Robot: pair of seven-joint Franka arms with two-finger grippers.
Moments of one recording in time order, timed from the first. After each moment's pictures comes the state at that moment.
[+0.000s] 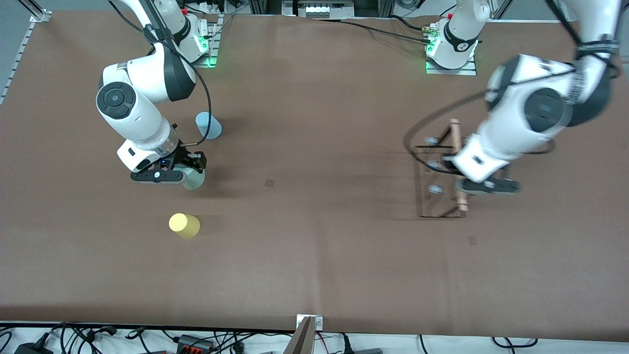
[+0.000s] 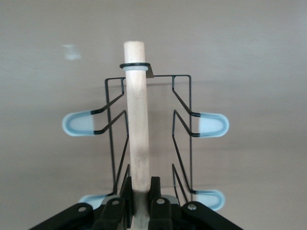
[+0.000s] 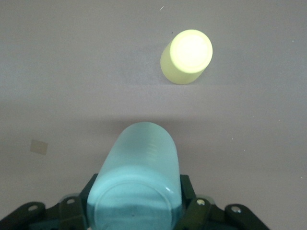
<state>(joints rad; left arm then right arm) 0.05 0.24 -0.42 -1.76 0.08 1.91 -0.37 0.23 0.20 0.07 -2.02 -0.06 2.24 0.33</state>
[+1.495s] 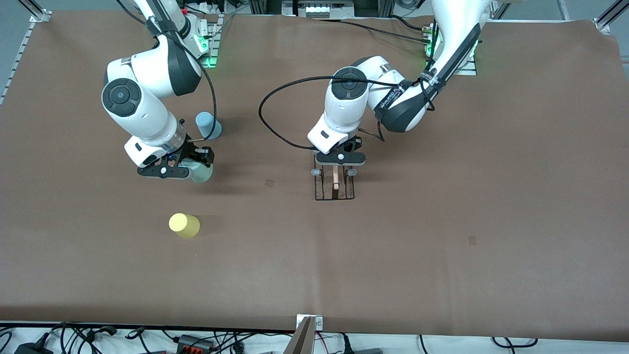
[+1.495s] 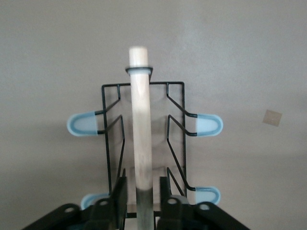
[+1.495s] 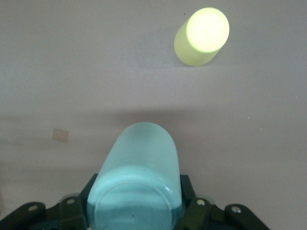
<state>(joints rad) -0.30 0.53 -0.50 -1.65 0.25 2.15 -0.89 0.26 0.19 0.08 -1.97 0.00 2.15 0.39</state>
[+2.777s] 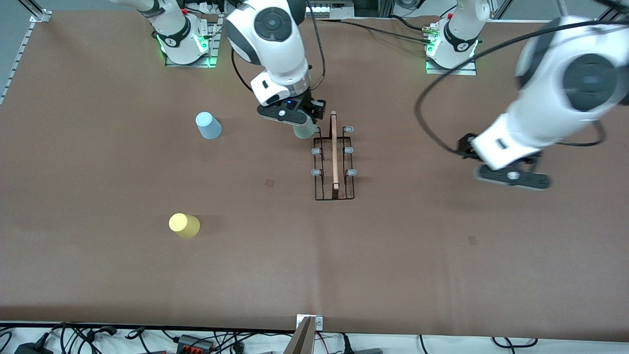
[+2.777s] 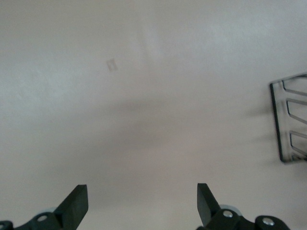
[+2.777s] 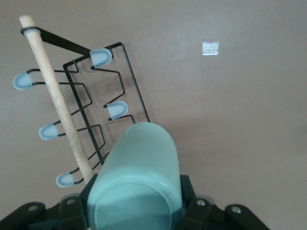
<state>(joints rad) 0.21 0.30 -0.49 -1.37 0.17 1.49 -0.05 0.71 0.33 0.15 -1.73 0.02 2.13 1.12</state>
